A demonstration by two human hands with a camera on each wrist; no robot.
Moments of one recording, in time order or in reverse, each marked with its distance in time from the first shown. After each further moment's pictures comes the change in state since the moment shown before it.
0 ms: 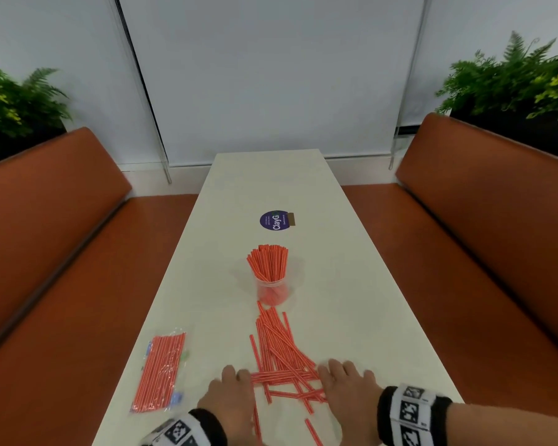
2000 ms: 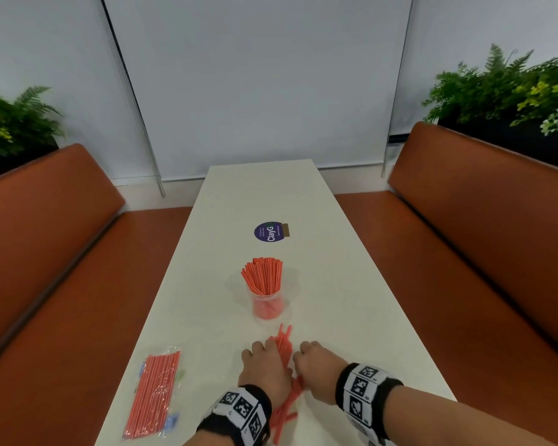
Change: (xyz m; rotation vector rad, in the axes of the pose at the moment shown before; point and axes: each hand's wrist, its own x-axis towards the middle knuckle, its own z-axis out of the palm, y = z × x) left_hand 0.053 0.051 -0.013 -0.324 0.274 0.109; right_hand 0.043 -0.008 -0.056 -0.279 0.036 -0.416
